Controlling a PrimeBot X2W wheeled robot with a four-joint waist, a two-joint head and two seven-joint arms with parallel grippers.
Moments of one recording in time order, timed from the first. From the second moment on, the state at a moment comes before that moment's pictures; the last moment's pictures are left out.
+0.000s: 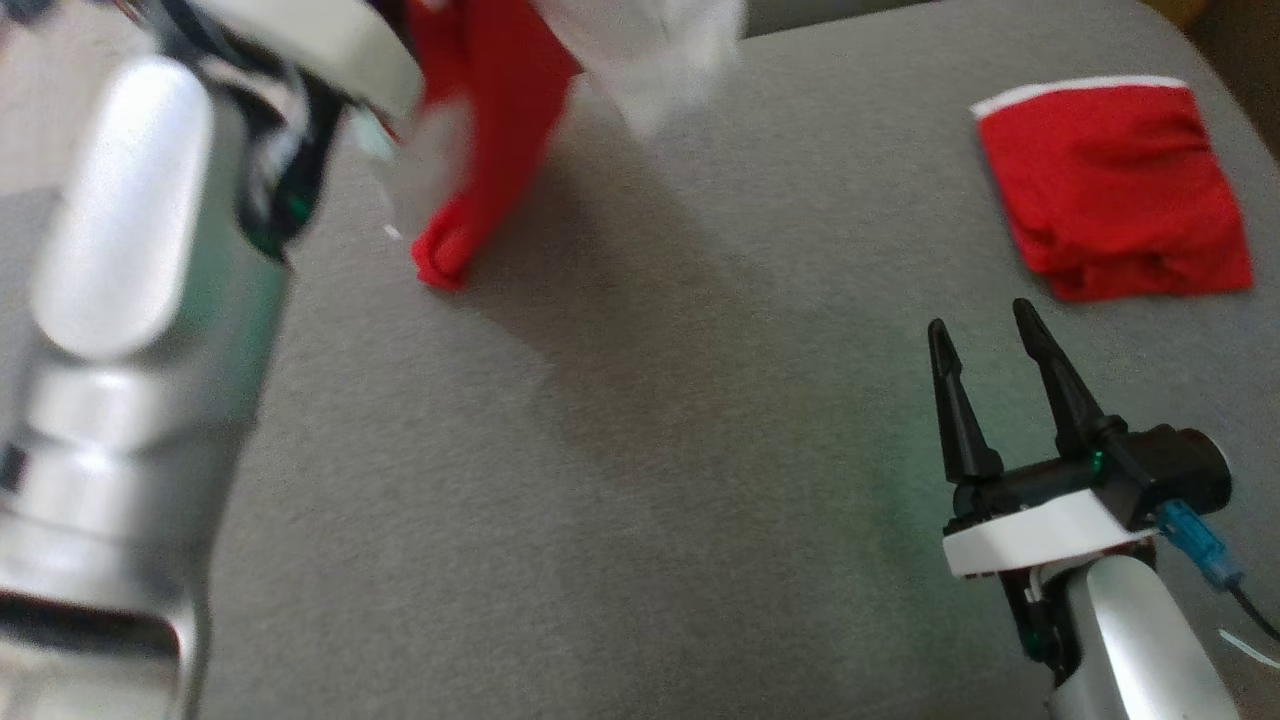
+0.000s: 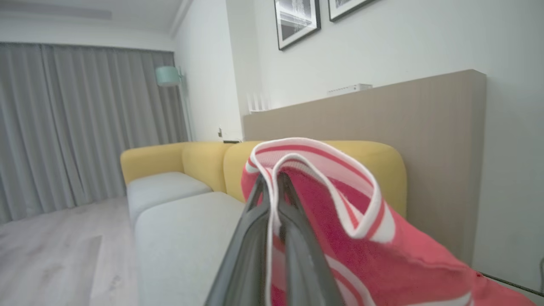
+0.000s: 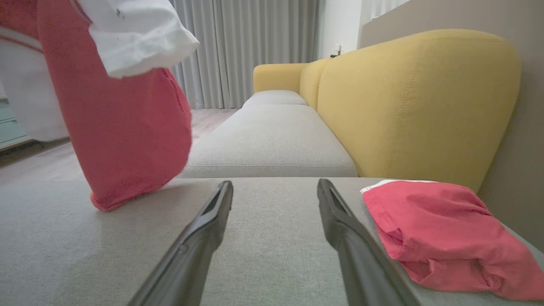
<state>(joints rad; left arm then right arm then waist) -1.02 0.23 -0.40 0.39 -0.44 -0.13 0.09 -0.14 -0.10 0.12 0.19 0.09 0.13 -0.26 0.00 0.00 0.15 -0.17</state>
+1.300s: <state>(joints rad) 0.18 0.06 -0.23 0.03 -0.18 0.08 -0.25 0.09 -0.05 0.09 0.26 0.07 0.13 -0.26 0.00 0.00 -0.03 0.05</state>
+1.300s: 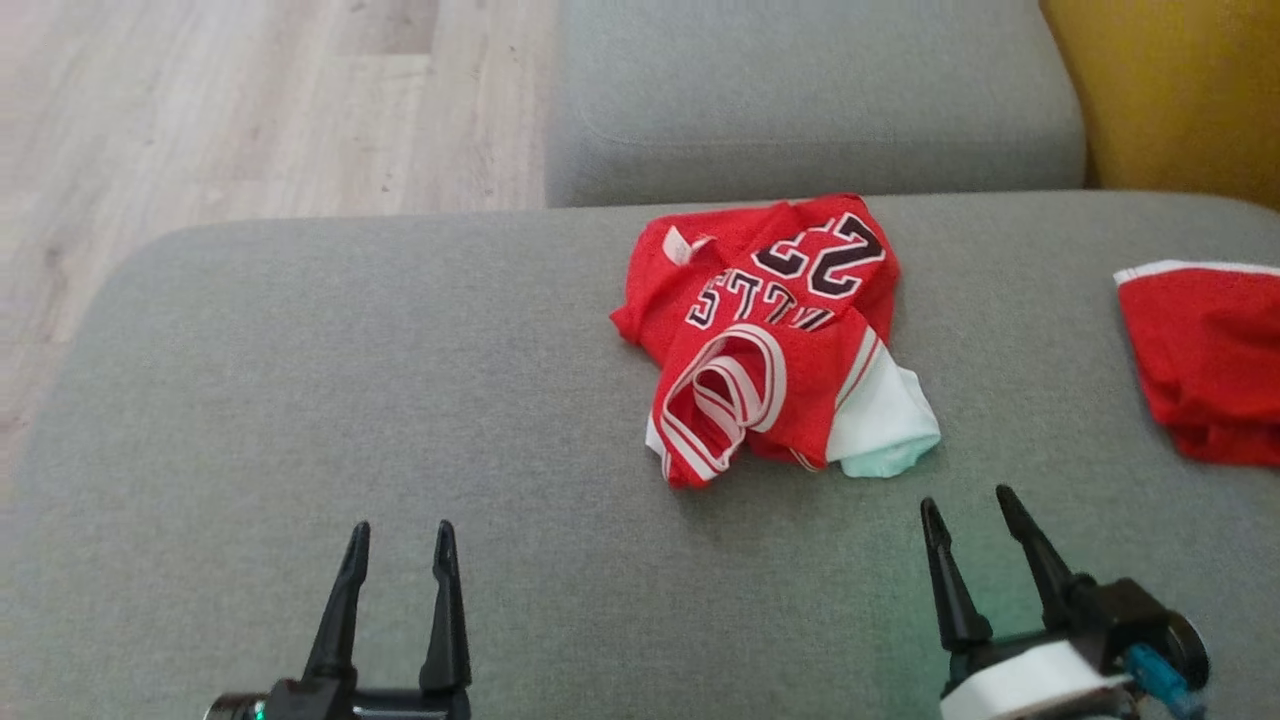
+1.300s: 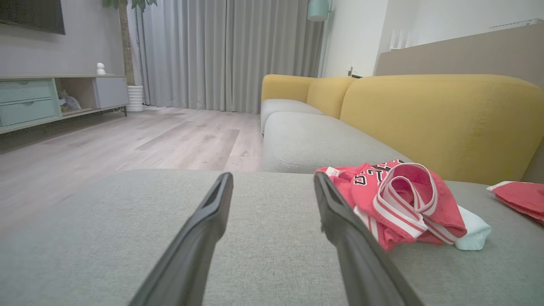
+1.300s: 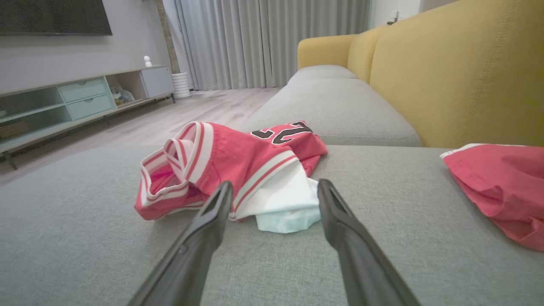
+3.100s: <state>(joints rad) -0.14 0.06 -0.61 0.41 -0.29 -0.06 -0.25 0.01 -0.05 0.16 0.16 0.08 0.13 -0.26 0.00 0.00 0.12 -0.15</state>
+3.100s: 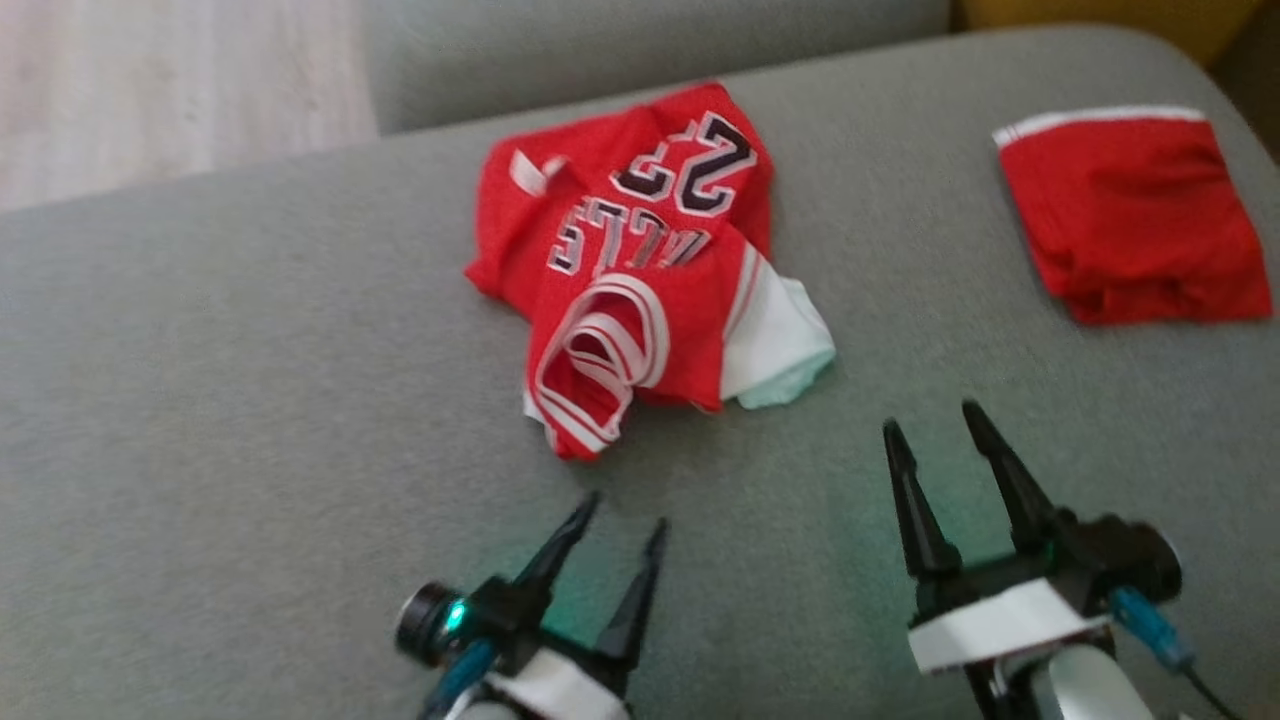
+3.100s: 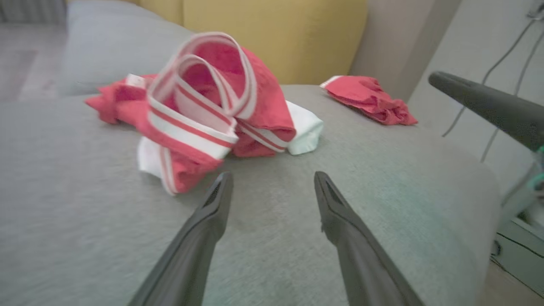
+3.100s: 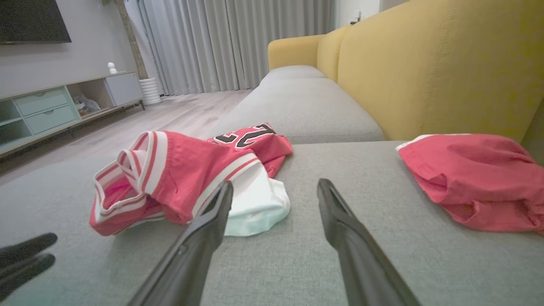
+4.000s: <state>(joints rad) -0.51 0.05 -0.74 0.61 -0.69 -0.02 -0.25 -0.07 -0.05 0.20 0.15 0.09 0.13 -0.26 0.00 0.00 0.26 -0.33</state>
